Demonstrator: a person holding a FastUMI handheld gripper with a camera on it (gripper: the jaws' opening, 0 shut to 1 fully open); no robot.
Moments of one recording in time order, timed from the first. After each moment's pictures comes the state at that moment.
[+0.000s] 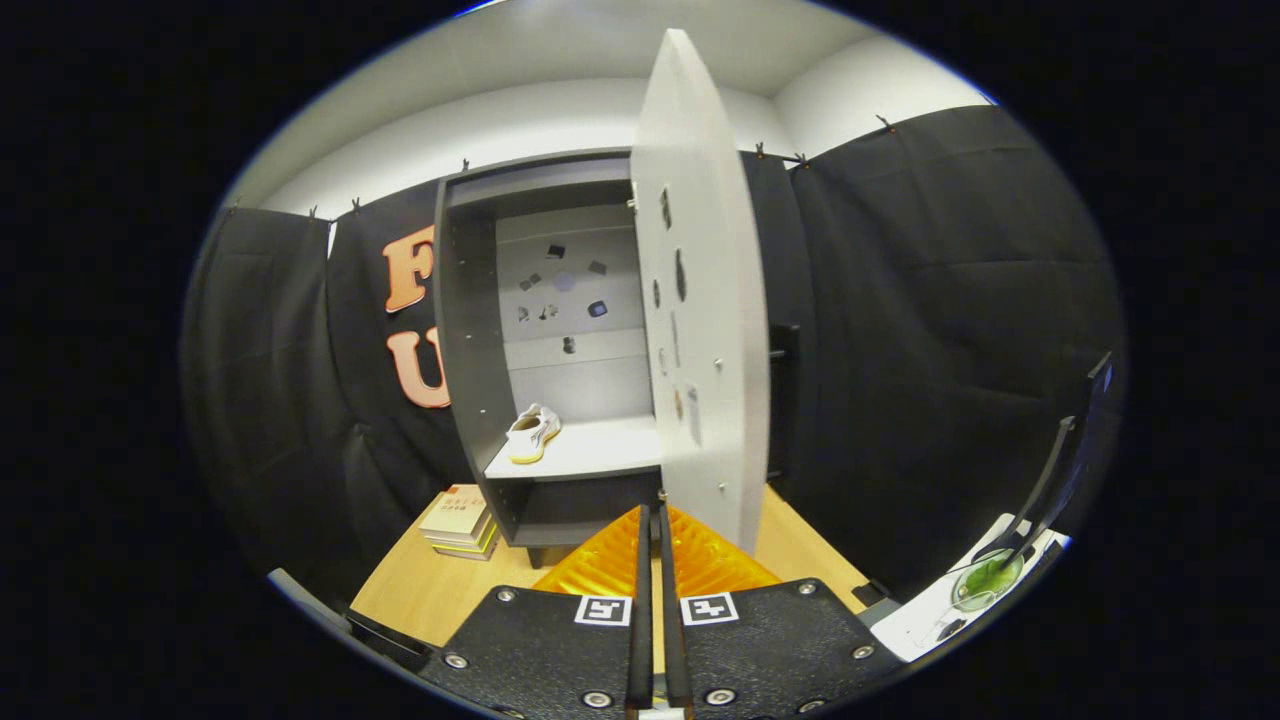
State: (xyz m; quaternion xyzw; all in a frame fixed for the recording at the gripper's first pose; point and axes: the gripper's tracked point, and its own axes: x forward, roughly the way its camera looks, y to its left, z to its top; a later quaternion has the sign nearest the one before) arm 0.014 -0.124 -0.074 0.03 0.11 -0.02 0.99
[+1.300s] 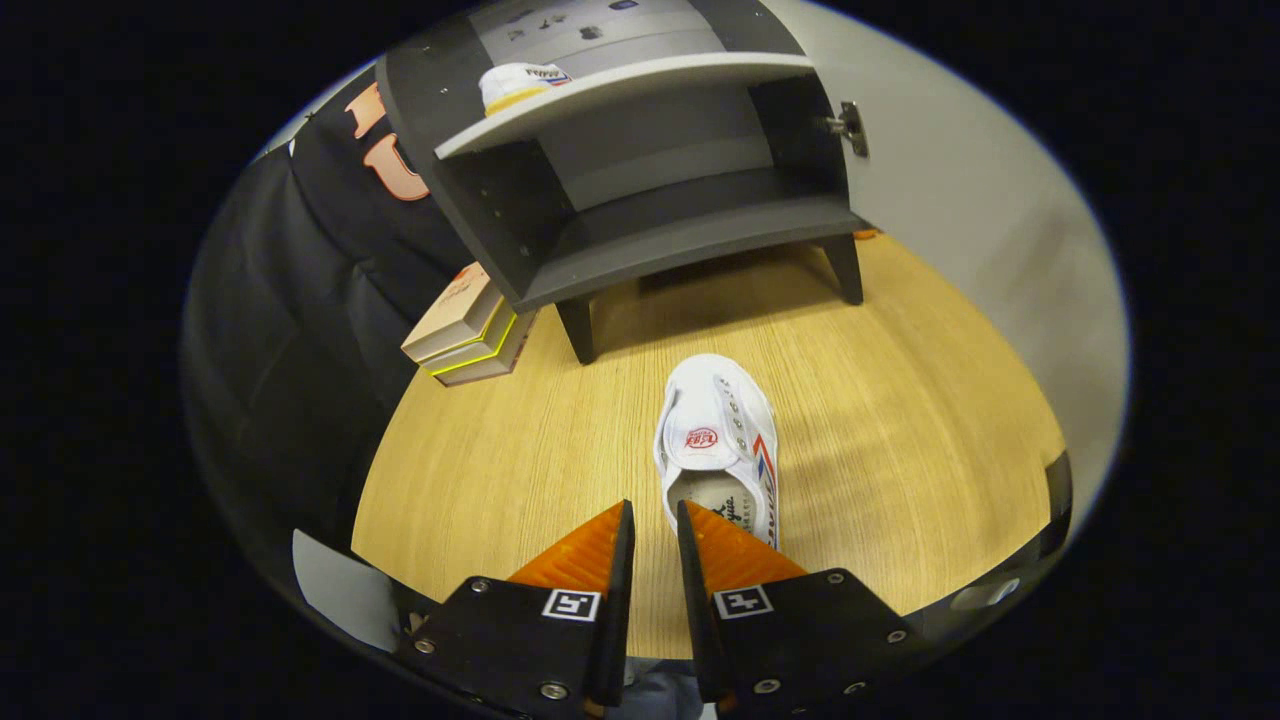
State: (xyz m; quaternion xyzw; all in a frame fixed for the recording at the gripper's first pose) arm 0.131 0.031 -0.493 0.11 0.44 0.10 0.89
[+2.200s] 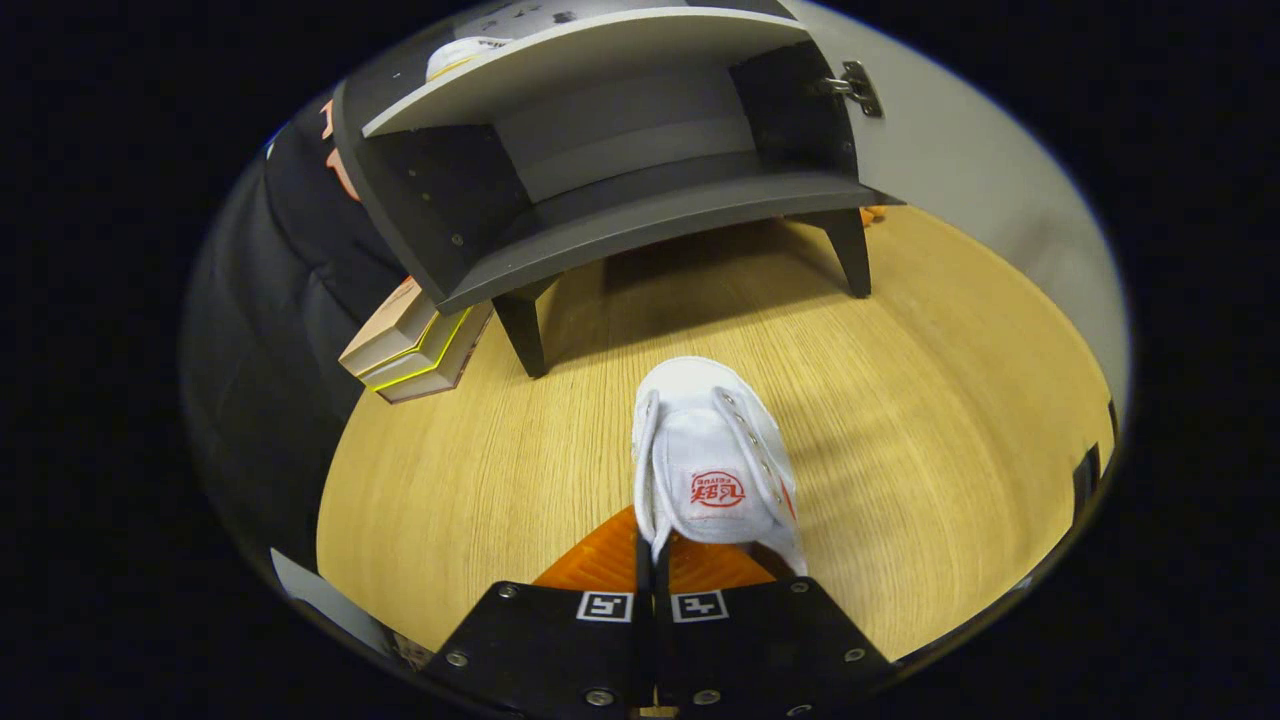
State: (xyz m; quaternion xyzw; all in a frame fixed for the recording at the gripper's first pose) arm 0.177 0.027 -0.527 0.08 0.42 0.06 0.90
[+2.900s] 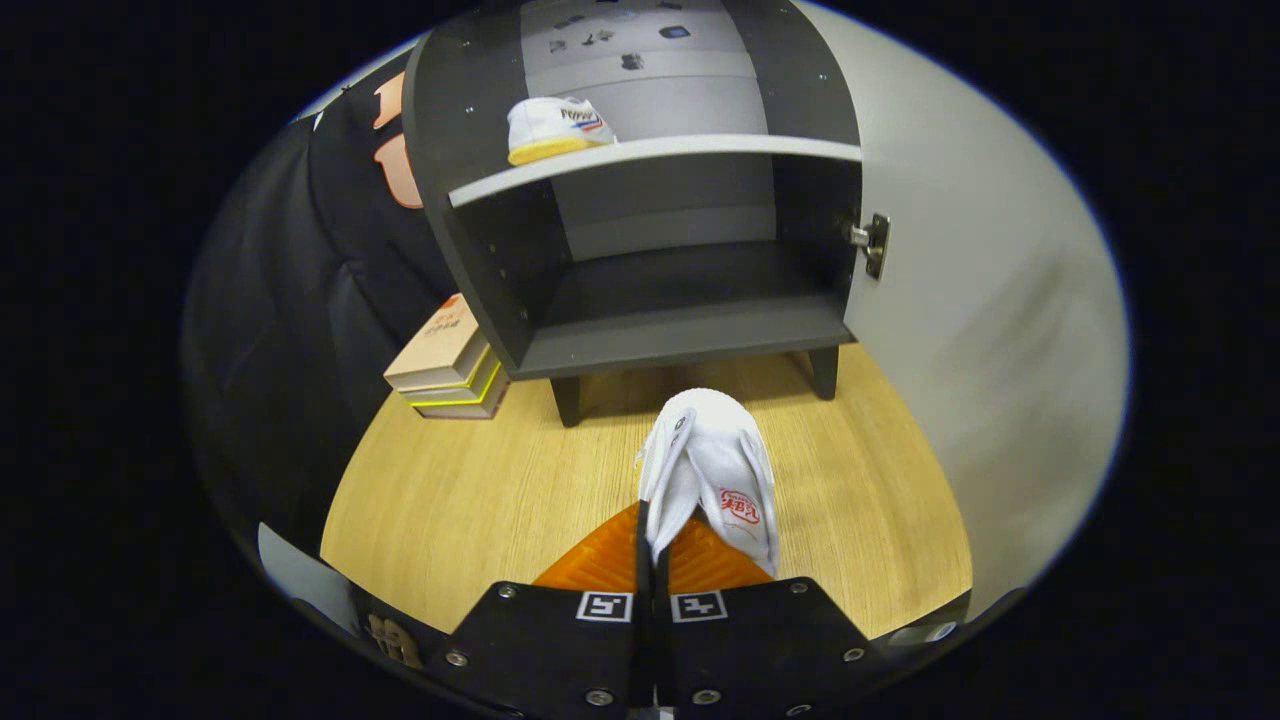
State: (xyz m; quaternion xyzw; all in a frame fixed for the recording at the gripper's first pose) arm 0.174 0.015 -0.382 0.02 0.36 0.07 0.93
